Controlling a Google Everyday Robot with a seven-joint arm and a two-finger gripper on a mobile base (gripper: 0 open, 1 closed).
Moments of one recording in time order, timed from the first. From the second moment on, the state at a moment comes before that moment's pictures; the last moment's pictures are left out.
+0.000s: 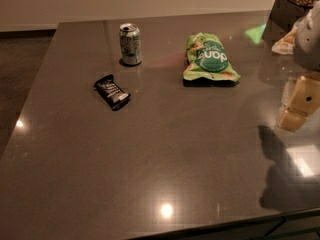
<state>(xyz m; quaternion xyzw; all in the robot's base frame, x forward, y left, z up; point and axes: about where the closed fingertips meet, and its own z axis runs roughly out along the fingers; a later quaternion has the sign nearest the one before) 0.438 -0.217 0.976 -0.60 0.78 -0.03 0.16</state>
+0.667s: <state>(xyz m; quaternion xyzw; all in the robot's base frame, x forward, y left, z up) 0.443 -0.207 0.977 -0.61 0.78 -0.03 0.16</state>
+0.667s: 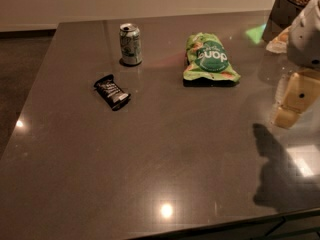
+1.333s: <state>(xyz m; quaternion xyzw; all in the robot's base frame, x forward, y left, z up) 0.475 -0.143 0.960 -0.61 0.77 0.02 0.17</state>
